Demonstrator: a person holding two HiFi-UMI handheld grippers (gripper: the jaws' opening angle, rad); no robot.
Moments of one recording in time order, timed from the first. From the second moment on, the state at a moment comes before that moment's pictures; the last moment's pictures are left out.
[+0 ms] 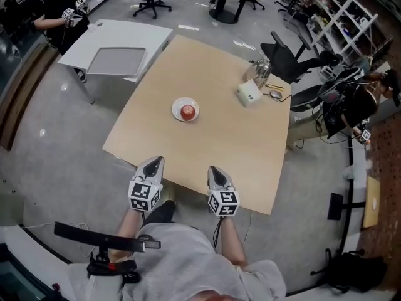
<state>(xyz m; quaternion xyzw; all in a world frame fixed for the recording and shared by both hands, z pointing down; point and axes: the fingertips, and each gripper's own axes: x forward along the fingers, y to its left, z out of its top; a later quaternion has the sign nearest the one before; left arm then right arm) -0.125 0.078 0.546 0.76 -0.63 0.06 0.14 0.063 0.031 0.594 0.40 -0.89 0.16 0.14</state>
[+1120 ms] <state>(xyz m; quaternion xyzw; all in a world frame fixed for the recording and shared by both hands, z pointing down) -0.214 -0.015 0.601 0.74 -0.63 0.08 0.20 -0.059 -0.116 0.646 0.37 -0.90 0.14 0.20</state>
